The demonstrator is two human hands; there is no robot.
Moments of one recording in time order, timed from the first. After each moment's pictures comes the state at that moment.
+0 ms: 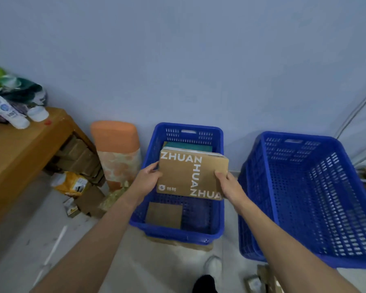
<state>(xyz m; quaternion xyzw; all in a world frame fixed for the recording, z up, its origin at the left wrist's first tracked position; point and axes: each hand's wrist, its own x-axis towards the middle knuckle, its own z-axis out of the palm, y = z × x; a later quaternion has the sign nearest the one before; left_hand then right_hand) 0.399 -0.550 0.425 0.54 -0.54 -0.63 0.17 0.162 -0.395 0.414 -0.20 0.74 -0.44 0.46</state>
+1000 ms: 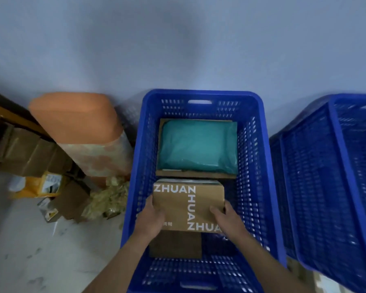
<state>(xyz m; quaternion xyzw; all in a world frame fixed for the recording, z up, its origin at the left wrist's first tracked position) 0.393 -0.667 0.175 0.63 -0.56 -0.53 -0.04 0.194 -0.532 0.133 -0.10 0.80 -0.24 0.54</state>
